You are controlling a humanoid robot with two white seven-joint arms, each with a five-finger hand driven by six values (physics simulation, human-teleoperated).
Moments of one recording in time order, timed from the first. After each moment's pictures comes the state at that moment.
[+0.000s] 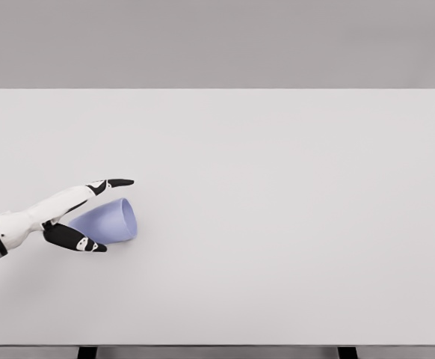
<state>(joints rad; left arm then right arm) -0.16 1.07 -0.63 -1.80 0.22 -0.27 -0.15 0.06 0.00 -0.15 0.09 -0.17 -0.32 -0.02</state>
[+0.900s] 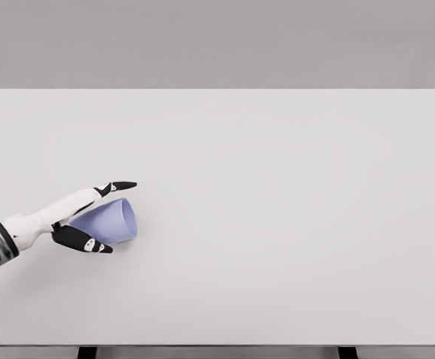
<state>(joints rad) -0.16 1.02 -0.64 -1.80 0.21 -0.17 -0.15 0.06 0.00 -0.15 0.09 -0.17 -0.32 -0.02</state>
